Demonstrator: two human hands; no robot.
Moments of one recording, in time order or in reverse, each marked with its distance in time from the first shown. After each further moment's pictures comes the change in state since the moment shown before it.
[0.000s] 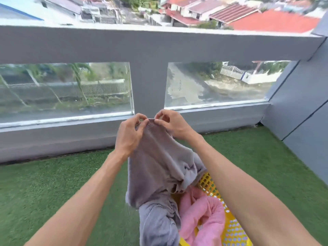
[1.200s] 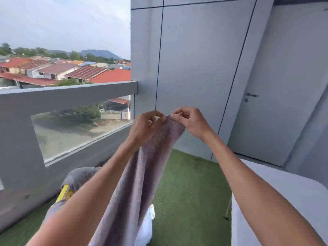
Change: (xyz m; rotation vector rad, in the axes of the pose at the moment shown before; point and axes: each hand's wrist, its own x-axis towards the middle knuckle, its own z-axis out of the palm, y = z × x) left_hand -0.343 0.439 -0.075 -0.611 -0.514 0.714; right_hand -0.622 -0.297 -0.188 -0.270 0.891 0.313
